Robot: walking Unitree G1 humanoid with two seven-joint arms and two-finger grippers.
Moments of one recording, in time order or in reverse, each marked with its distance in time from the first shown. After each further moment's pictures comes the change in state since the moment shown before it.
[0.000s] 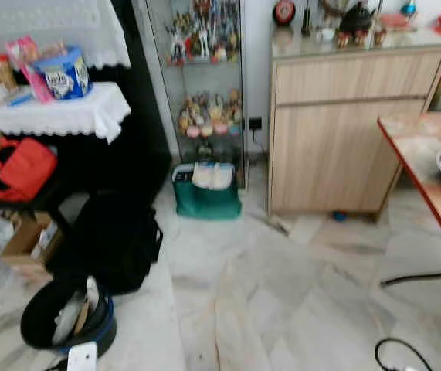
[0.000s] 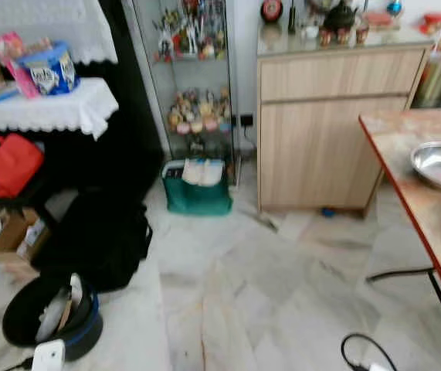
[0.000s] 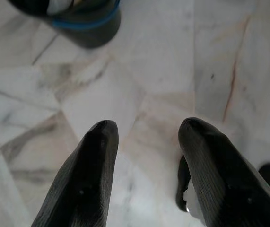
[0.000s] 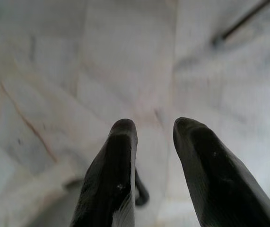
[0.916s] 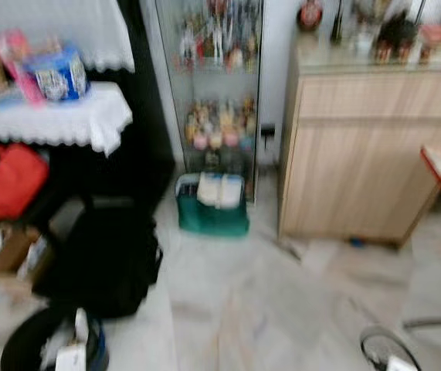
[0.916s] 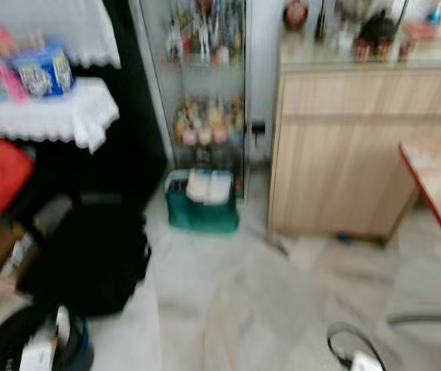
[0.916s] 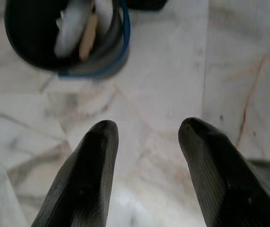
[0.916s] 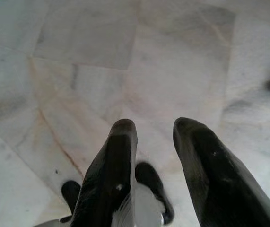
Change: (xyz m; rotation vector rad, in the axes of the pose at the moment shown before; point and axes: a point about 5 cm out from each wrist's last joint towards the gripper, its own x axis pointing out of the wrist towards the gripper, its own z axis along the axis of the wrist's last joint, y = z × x) left arm -0.001 0.016 0.002 0.018 -0.003 0.048; right arm 0.002 0.019 0.000 0.005 0.001 0.043
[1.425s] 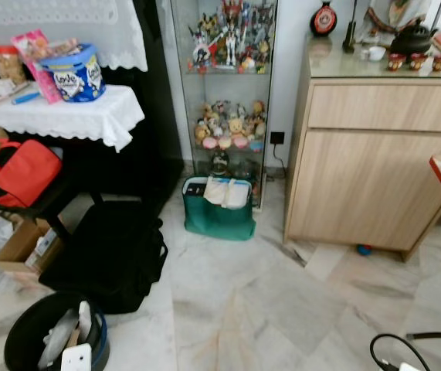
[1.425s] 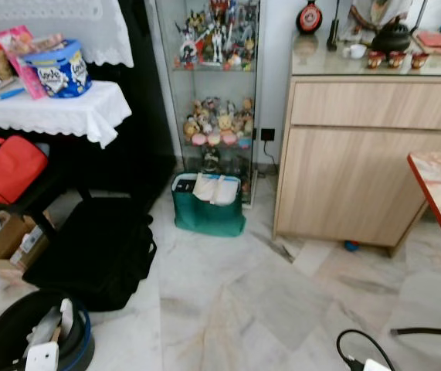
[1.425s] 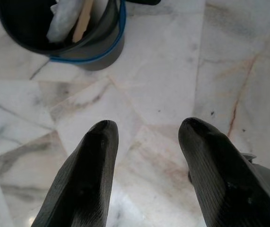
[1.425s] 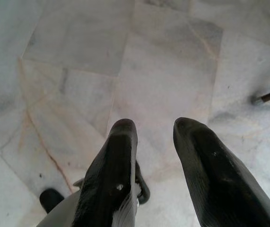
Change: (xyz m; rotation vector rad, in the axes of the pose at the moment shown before) left arm 0.000 -0.007 -0.004 -0.003 0.007 -0.017; right arm -0.002 -0.013 0.001 -0.007 0.001 -0.033
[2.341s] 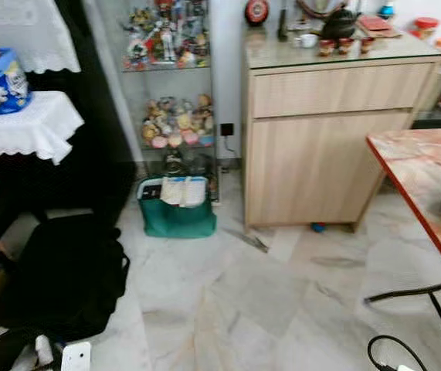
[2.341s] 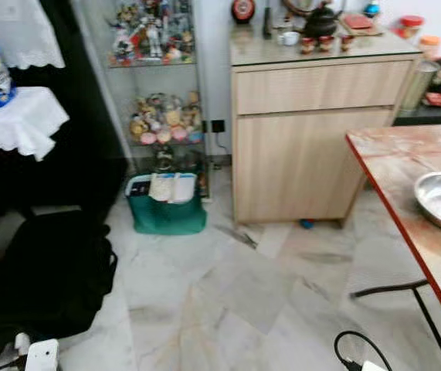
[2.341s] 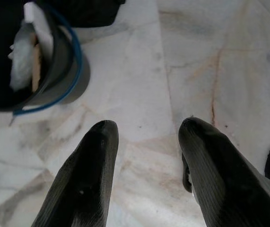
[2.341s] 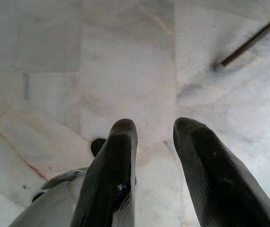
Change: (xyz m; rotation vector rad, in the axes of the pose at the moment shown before) left arm 0.001 -0.001 0.003 0.015 -0.008 -0.011; right arm 0.000 0.000 -0.003 -0.014 0.023 -0.014
